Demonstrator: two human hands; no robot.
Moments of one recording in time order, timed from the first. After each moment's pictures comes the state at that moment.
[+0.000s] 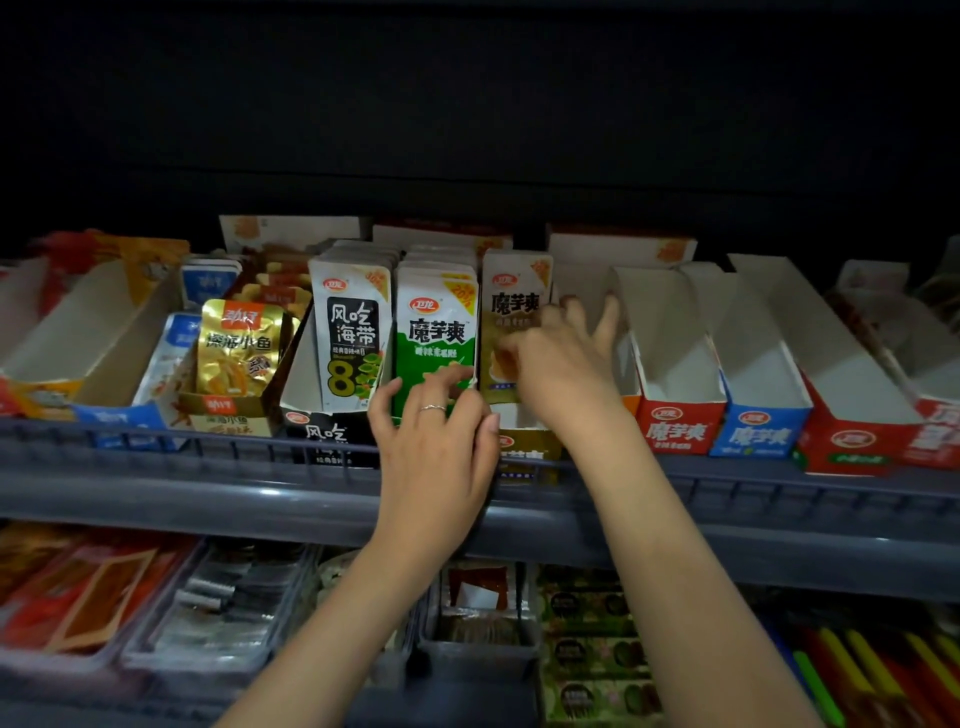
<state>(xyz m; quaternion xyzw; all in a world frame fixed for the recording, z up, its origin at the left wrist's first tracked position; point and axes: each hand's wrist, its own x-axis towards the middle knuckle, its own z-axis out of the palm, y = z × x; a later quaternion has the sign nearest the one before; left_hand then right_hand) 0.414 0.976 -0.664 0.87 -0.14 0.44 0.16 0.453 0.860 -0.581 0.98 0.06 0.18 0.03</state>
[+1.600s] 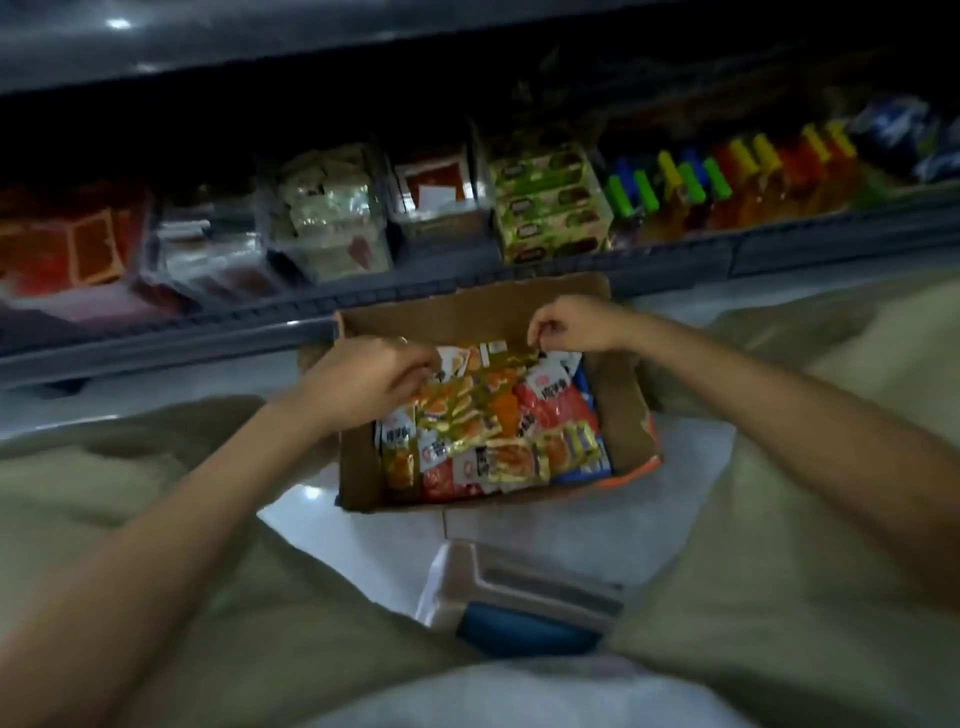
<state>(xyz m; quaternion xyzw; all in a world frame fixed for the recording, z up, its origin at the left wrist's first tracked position) 0.202 1.073 -0.823 0.90 -0.41 -0.11 0.11 0.211 0.791 -0.860 0.92 0.11 -0.30 -0.23</state>
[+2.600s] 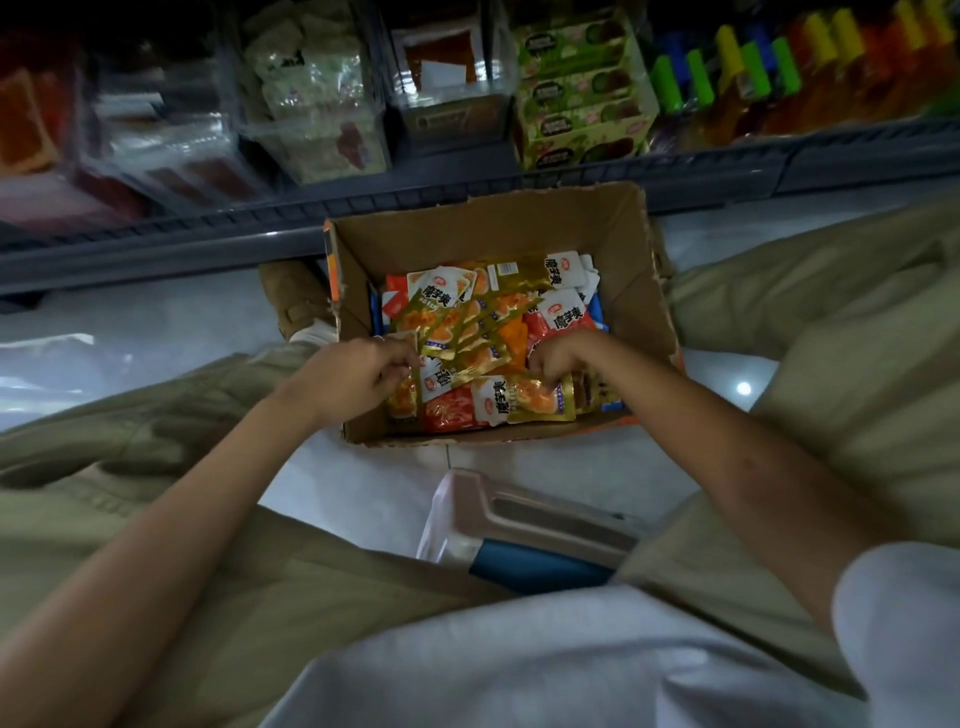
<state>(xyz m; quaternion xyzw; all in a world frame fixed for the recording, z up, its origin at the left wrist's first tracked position) 0.165 1.116 -0.887 0.90 -0.29 -0.29 0.15 0.175 0.840 -1.007 0.79 0.06 -0.60 -0.09</state>
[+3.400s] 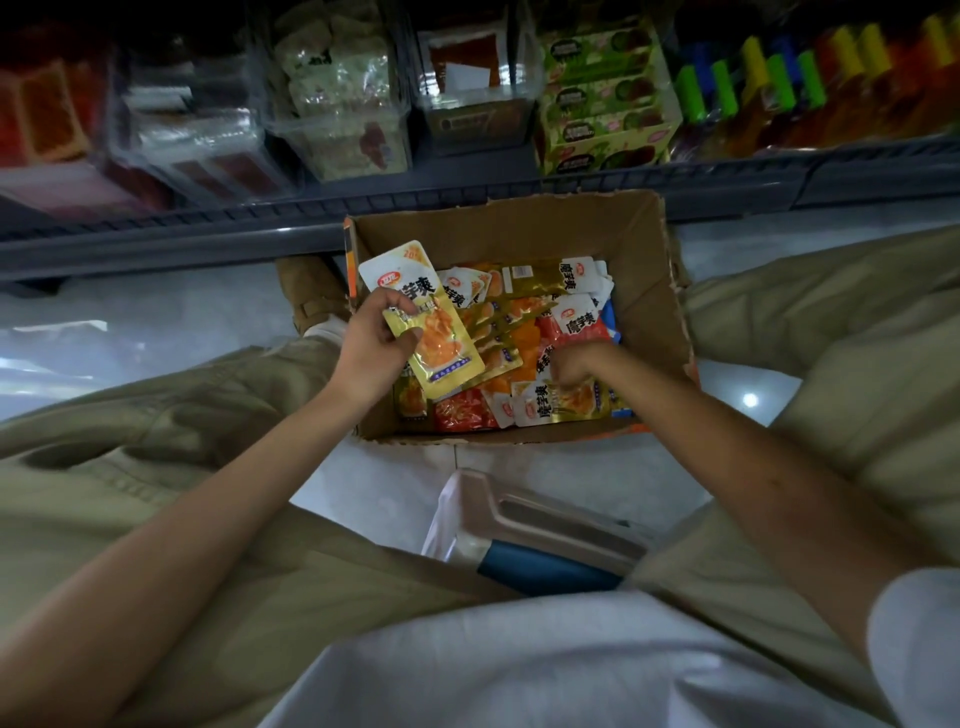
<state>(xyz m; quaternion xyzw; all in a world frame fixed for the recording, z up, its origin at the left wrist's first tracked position) 0.162 1.096 -0.905 0.81 0.02 -0.17 0.56 0.164 0.849 -0.989 0.83 0.02 -0.56 -0.04</state>
